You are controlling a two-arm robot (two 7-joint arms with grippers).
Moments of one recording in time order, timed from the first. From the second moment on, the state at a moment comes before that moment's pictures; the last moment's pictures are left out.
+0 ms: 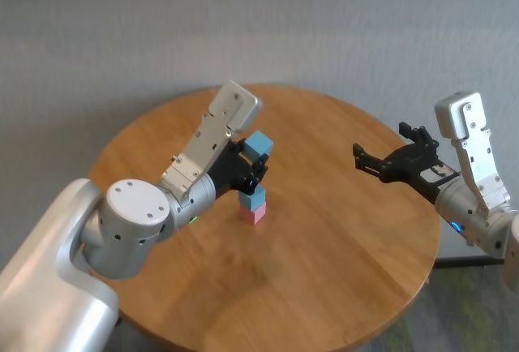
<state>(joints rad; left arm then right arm) -0.34 0.13 0.40 -1.49 0.13 0.42 -0.32 0.24 0.35 -0.21 -1.42 0.15 0.14 0.29</state>
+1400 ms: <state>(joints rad) -0.38 0.11 0.42 -1.31 0.03 0.26 -0.38 0.24 0.35 -0.21 -1.42 0.15 0.14 0.29</state>
